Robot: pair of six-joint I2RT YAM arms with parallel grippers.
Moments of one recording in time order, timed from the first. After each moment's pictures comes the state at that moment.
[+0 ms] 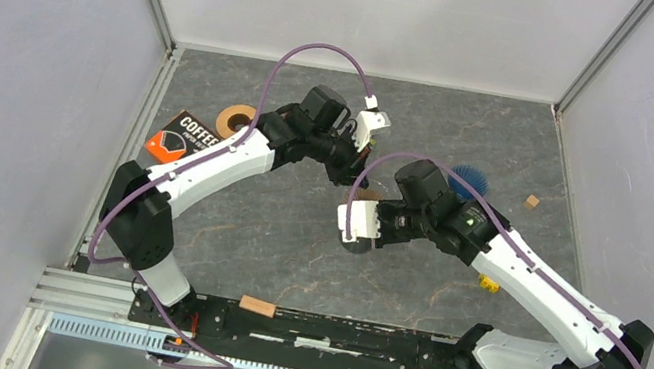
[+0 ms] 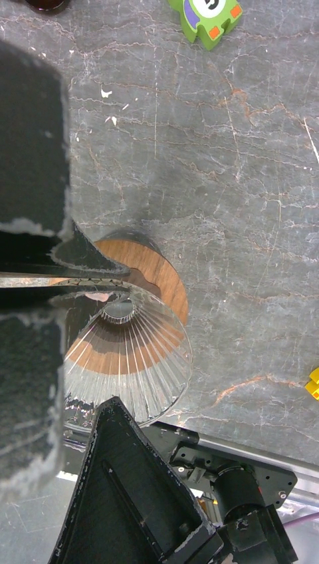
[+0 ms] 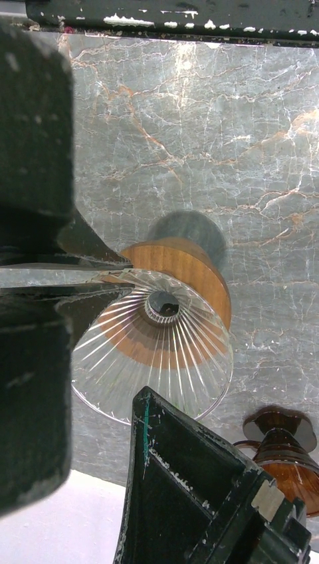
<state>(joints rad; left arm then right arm) -0.69 1.63 1.40 -0.49 0.56 0.13 0.83 1.20 1.12 -0.79 -0.28 -1.00</state>
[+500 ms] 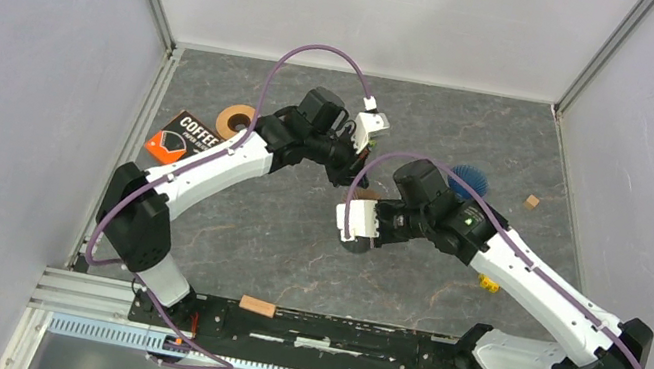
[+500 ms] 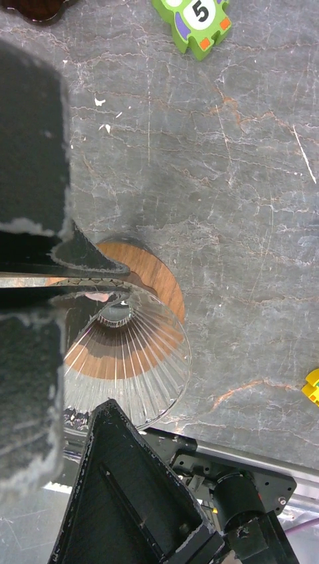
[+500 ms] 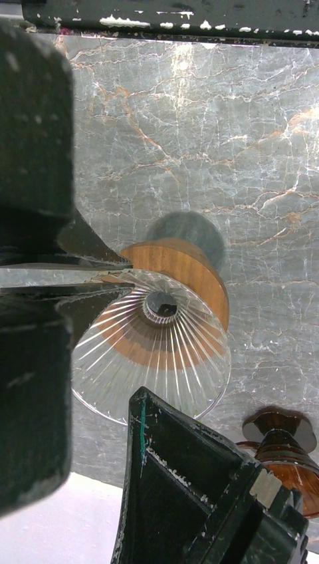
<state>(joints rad) -0.69 1.62 1.37 -0.45 0.55 0.14 0.83 1.21 1.11 -0.78 -0.27 -0.98</state>
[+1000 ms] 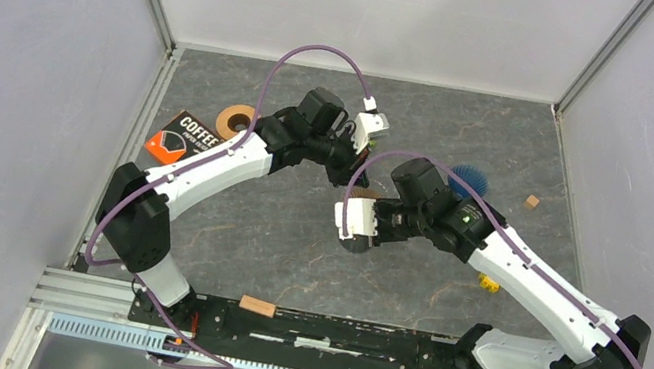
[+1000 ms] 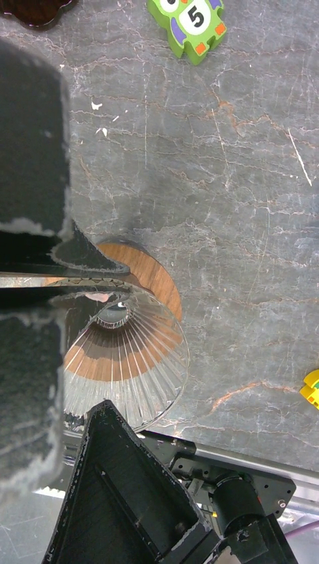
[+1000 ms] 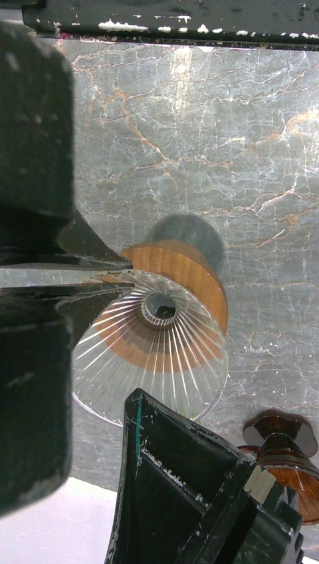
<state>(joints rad) -0.69 1.61 1.35 -0.42 0.55 0.15 0.83 1.23 1.13 -0.79 -0.27 -0.98</state>
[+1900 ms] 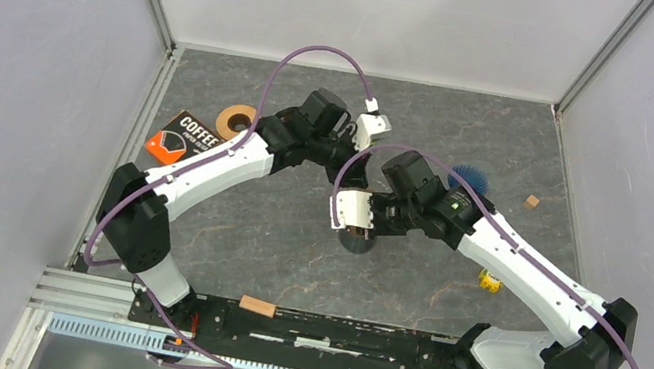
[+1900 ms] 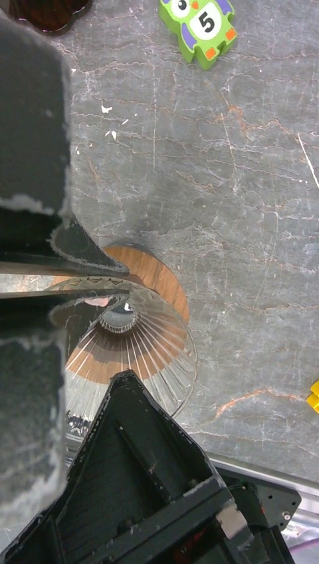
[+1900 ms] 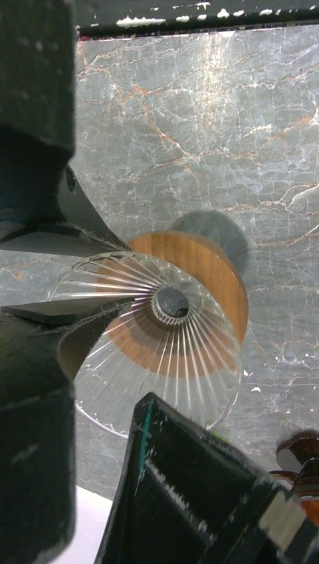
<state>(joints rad) -0.71 1.61 1.37 -0.45 0.52 0.15 0.83 1.30 1.19 -0.86 -0.21 -0.96</state>
